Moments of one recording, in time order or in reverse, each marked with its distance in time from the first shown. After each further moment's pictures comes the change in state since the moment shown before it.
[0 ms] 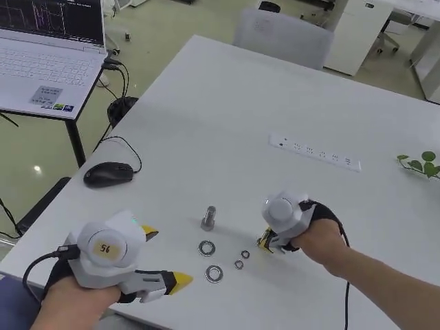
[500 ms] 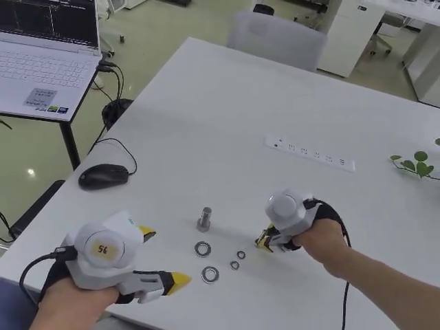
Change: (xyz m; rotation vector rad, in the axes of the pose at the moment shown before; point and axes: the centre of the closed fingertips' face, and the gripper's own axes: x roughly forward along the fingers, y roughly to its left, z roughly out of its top) left arm 0.002 -0.003 0.004 0.005 -0.010 -0.005; right arm -0.018 -0.006 -0.001 0.085 -0.062 -0.019
